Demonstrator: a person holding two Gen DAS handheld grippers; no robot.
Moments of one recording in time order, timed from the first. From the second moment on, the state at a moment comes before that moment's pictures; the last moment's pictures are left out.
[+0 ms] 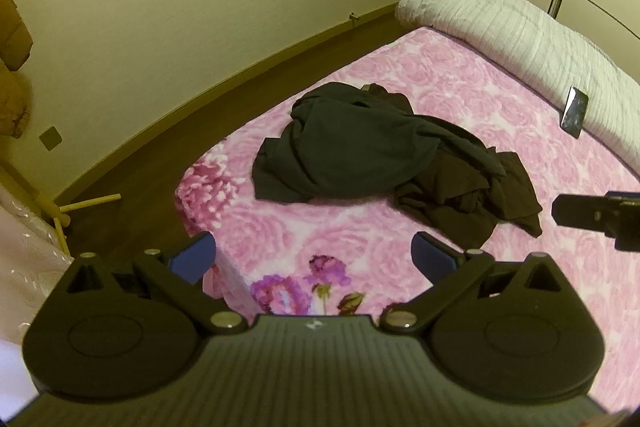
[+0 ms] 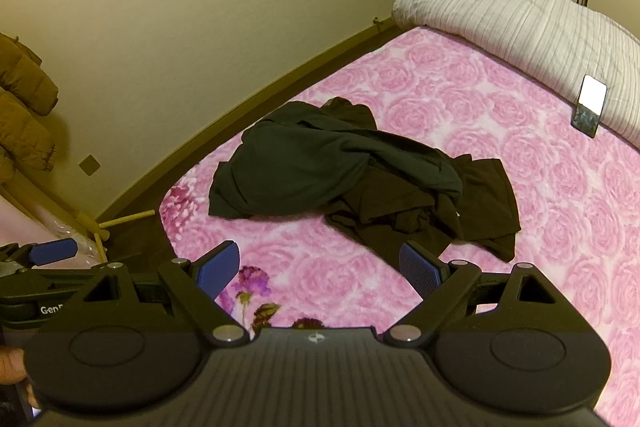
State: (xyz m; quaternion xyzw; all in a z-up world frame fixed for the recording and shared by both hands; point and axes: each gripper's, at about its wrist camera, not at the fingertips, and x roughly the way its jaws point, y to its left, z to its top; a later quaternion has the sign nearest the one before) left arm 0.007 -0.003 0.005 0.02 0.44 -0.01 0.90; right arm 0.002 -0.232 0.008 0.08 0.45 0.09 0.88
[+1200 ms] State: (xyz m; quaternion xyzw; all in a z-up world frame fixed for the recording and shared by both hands) left arm -0.005 -0.032 0.008 0.03 0.43 0.02 0.90; right arm 0.016 -0.279 -0.007 0.09 0.45 0.13 0.88
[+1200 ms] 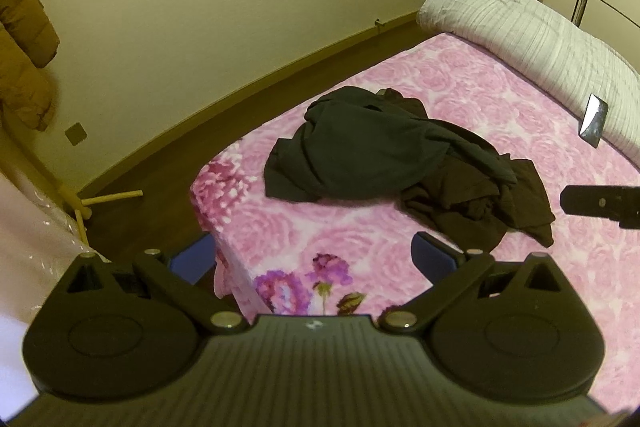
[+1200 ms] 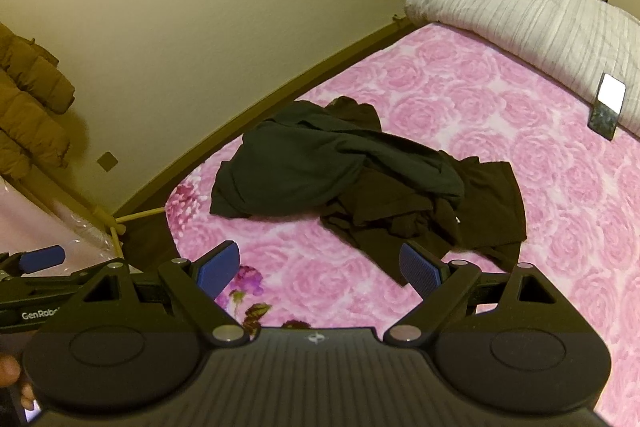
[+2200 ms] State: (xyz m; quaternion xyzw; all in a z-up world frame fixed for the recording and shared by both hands) left arm 0.303 0.002 -0.187 0.20 0.46 -0.26 0.82; right arm 0.260 -0.186 -0.161 -0.14 0.50 0.18 0.83
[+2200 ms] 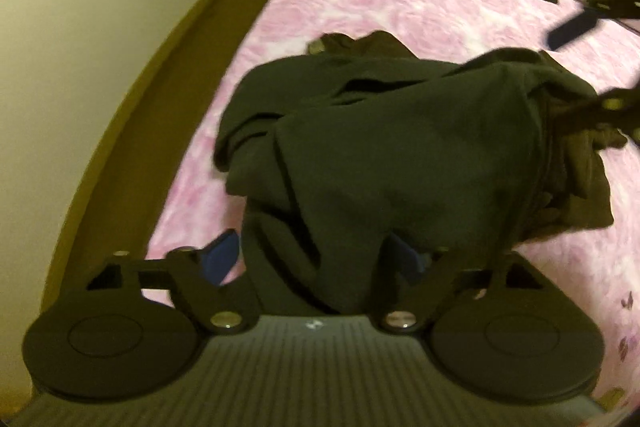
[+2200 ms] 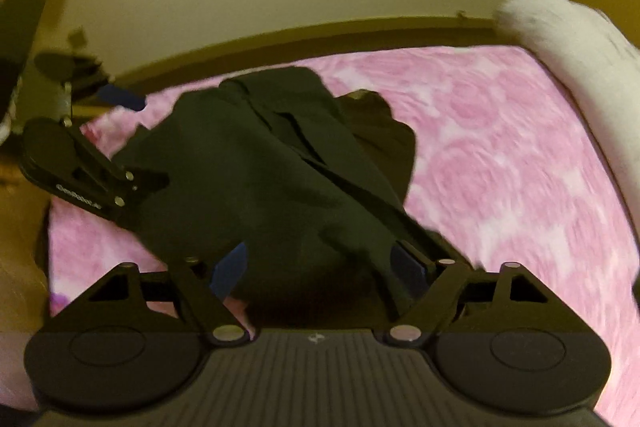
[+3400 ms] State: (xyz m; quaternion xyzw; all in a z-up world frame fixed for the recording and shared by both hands) left arm -0.006 -0.272 0.028 0.12 0.28 -0.66 0.69; right arm -0.129 -0.420 0.041 0.03 0.36 -0.11 0.93
